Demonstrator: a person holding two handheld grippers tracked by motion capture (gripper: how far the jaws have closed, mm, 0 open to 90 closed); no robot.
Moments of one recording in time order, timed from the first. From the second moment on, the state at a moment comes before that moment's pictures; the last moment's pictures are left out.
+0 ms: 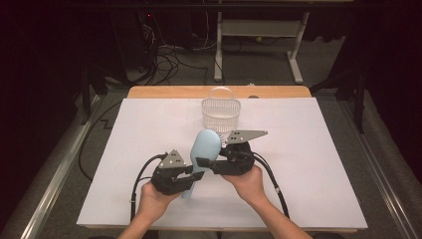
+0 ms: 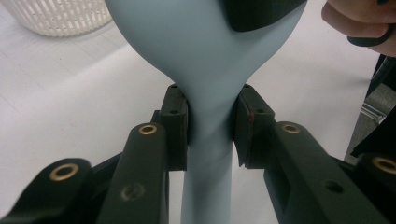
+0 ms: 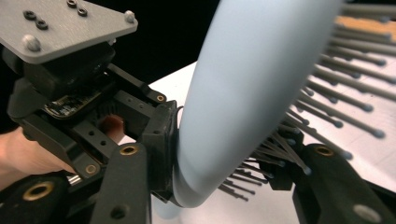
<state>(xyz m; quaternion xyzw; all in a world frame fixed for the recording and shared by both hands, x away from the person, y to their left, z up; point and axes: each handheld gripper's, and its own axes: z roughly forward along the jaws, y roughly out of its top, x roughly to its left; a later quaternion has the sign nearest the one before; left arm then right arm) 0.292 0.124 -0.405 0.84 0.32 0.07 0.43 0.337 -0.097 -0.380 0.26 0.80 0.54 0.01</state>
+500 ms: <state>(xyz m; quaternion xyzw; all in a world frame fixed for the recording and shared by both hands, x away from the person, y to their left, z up) 0.293 0.128 -0.405 0.84 0.32 0.08 0.43 0.339 -0.095 -0.370 0.25 0.81 0.53 0.01</state>
